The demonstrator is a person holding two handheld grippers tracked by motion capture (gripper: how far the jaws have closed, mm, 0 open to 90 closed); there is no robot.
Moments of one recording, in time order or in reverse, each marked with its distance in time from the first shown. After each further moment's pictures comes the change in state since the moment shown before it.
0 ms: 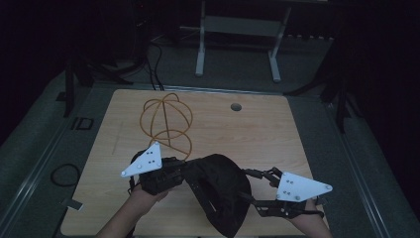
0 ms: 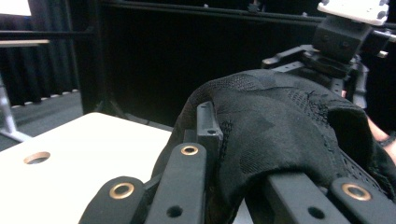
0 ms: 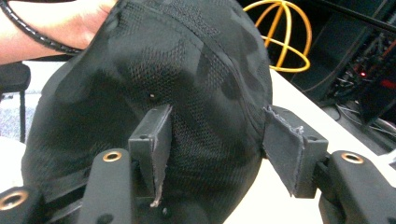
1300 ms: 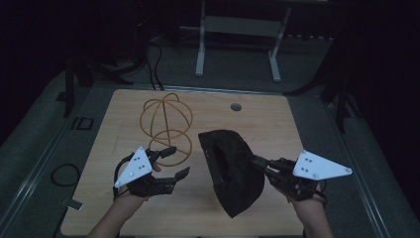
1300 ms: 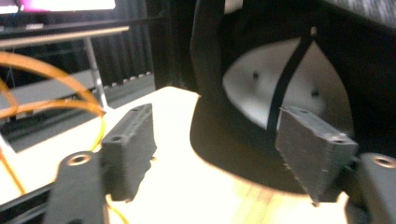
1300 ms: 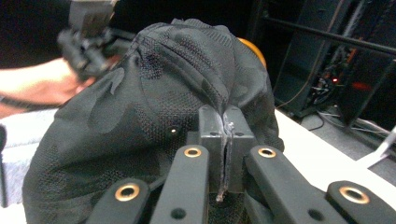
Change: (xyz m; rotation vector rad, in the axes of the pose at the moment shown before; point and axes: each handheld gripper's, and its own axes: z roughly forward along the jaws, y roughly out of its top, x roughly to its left) left arm 0.007 -0.022 -0.030 0.085 0.293 0.058; right arm -0.031 0.019 -0.015 -0.132 -0.128 0.154
